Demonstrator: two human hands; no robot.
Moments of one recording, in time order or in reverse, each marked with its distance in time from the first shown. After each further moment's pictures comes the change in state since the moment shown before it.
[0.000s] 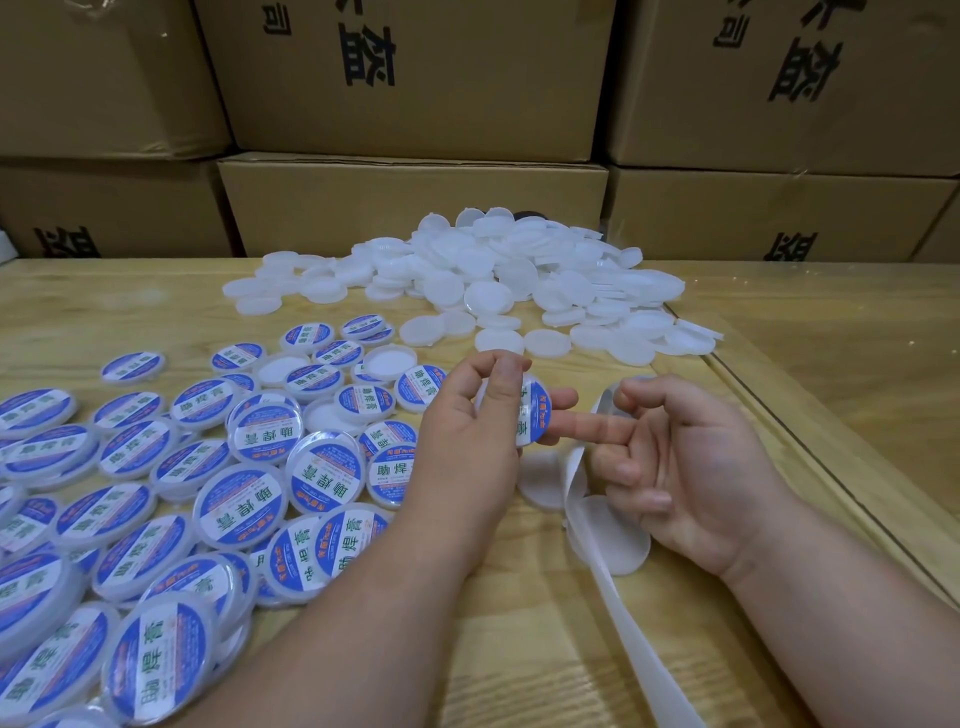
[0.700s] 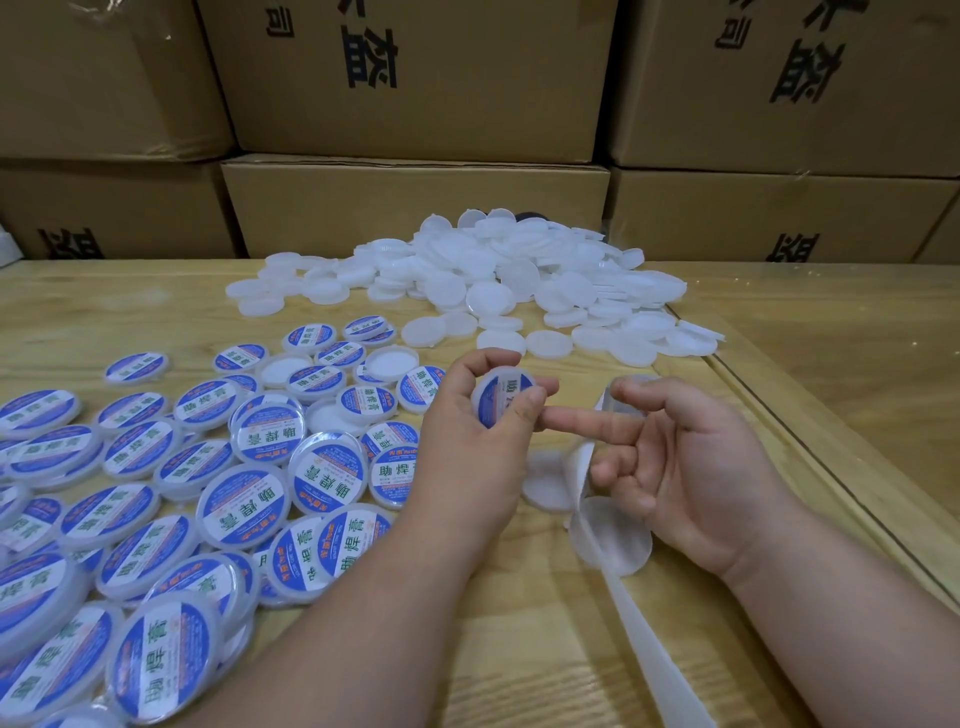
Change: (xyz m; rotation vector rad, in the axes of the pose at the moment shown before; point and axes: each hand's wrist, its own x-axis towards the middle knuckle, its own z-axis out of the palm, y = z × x) left_hand 0.002 -0.005 -0.003 0.070 0.063 0.055; right_hand 0.002 0.003 -0.005 -0.088 0.077 -0.112
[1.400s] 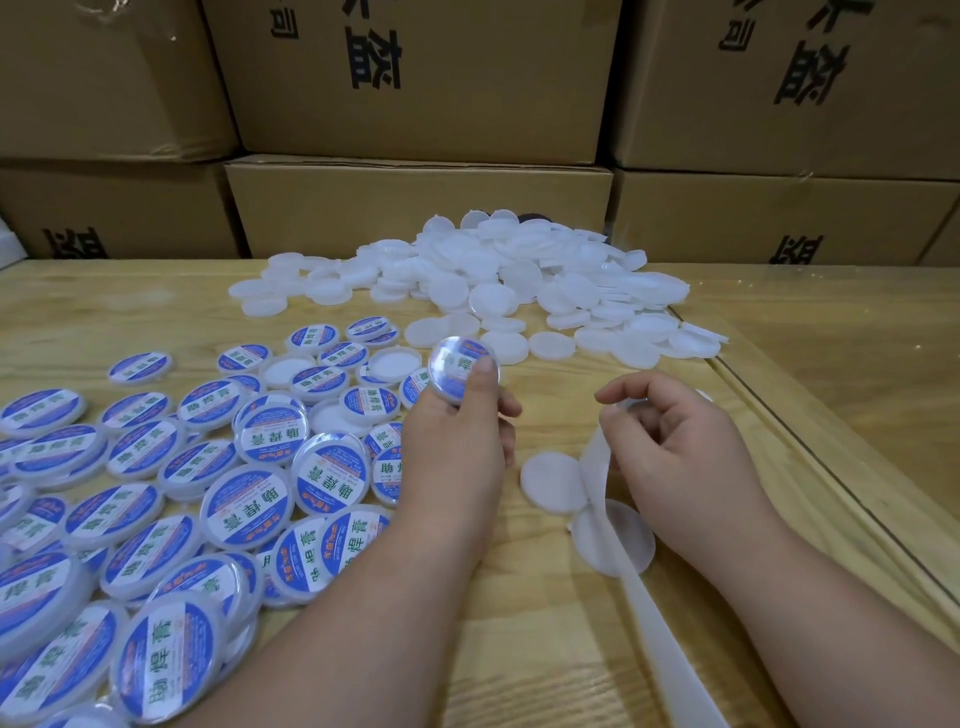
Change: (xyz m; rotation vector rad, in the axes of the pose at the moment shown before) left_hand 0.004 0.008 0.003 -0.048 0.238 -0.178; right_hand 0.003 0.021 -0.005 -0.785 0.286 -0.474
